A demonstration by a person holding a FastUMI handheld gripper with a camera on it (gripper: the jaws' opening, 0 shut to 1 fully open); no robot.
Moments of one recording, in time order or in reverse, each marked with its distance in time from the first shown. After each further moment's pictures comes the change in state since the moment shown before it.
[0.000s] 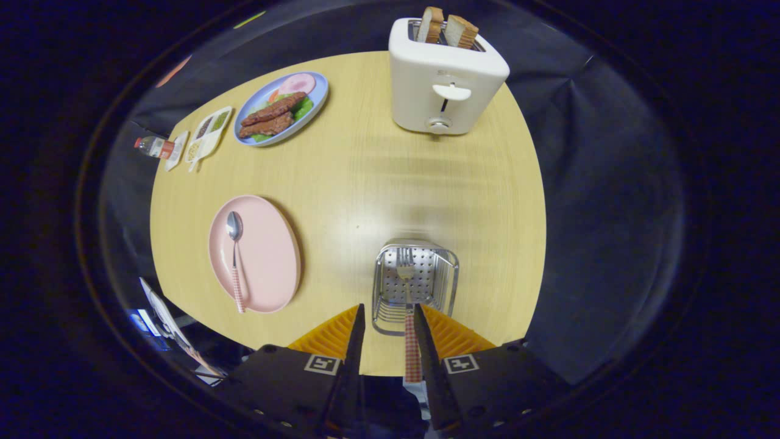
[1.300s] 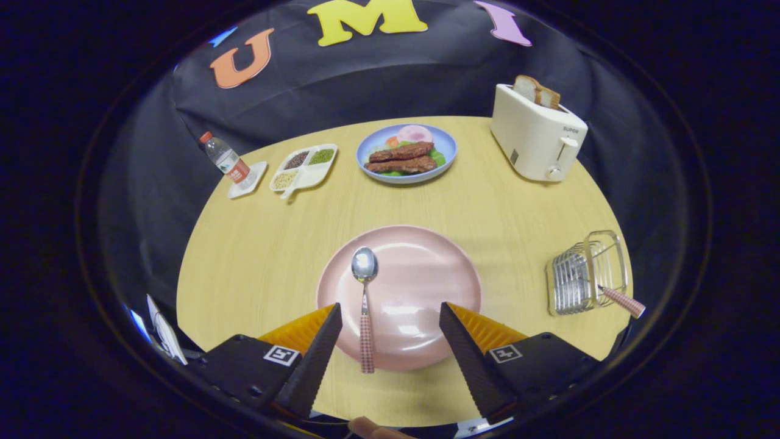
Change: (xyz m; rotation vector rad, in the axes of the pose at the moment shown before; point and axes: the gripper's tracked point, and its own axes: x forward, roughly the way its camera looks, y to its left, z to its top) arm 0.053 0.226 -0.015 0.003 -0.491 0.128
